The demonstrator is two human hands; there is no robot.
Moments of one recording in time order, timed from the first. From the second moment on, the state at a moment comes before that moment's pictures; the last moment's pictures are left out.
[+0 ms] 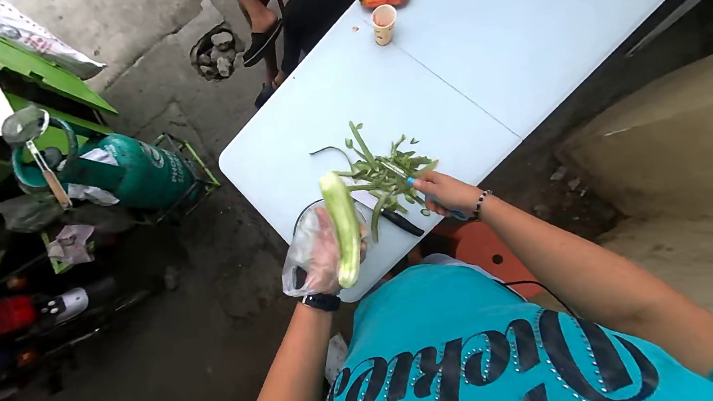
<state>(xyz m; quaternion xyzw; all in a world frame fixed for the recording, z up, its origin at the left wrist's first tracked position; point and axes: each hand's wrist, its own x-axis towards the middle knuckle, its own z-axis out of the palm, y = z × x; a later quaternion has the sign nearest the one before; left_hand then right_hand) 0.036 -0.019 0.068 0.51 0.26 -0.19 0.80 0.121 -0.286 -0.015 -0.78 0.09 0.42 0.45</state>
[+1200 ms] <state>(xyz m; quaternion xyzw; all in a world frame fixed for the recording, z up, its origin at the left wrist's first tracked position) -0.015 0.055 0.108 0.55 0.24 0.12 0.79 0.118 -0.267 0.049 -0.92 -0.10 0.37 0.09</state>
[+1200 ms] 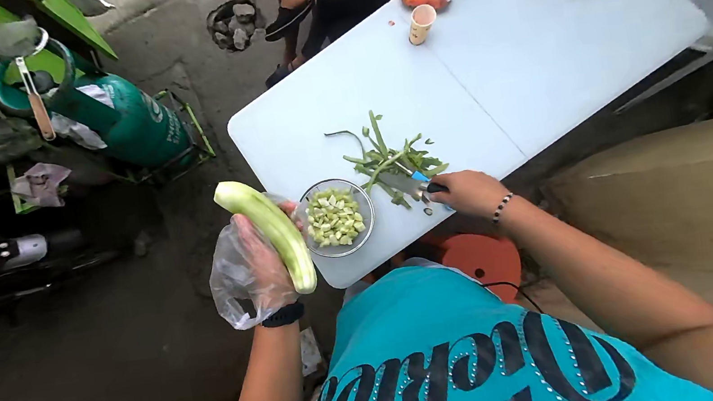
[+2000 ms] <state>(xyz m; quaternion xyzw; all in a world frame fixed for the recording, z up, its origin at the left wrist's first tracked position) 0.043 0.041 0.136 0.45 0.22 0.22 0.84 0.007 -0.198 0.110 -0.82 -0.34 0.07 0.46</state>
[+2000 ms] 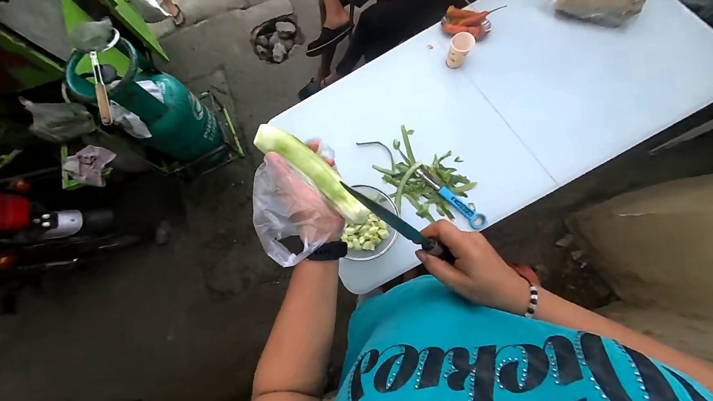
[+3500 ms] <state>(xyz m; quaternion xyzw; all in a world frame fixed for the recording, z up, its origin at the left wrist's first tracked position) 0.051 0.022 0.133 0.47 0.23 0.24 0.82 0.000 -0.173 0.103 -0.90 -0.32 -0.02 0.30</state>
